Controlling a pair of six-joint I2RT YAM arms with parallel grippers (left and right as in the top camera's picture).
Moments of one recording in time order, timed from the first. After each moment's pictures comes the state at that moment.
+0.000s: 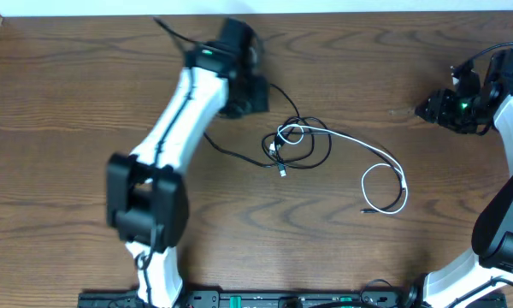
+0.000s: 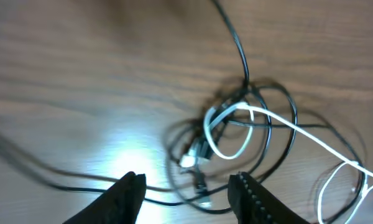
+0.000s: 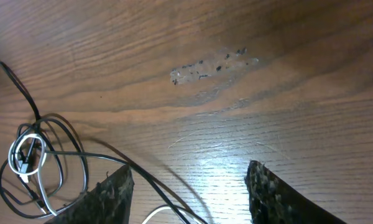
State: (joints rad) left arm -0.36 2.02 1.75 -1.02 0.23 -0.43; right arm -0.31 1.85 1.40 -0.82 -0.42 0.01
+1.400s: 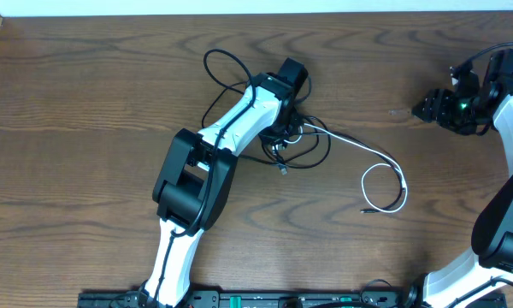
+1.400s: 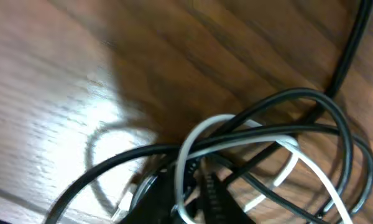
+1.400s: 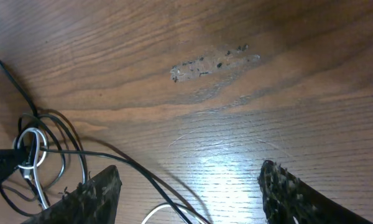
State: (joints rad) left arm -0.54 2.24 1.72 -0.91 0.07 -1.04; right arm -0.30 1.85 1.40 -0.83 -0.41 0.02
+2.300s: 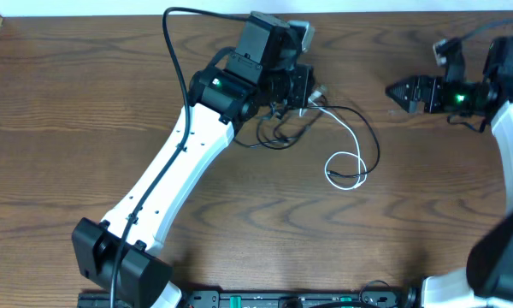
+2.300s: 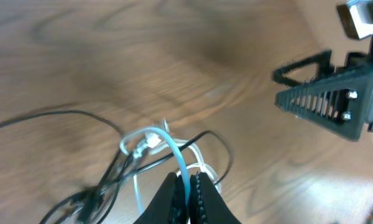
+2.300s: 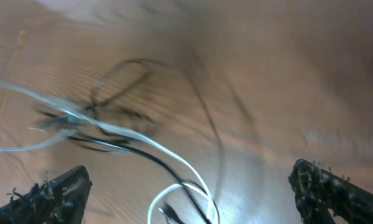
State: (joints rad) left arm -0.53 1.72 1.71 -0.72 0.34 -0.32; right arm -0.22 1.65 1.40 -0.76 -0.76 -0.15
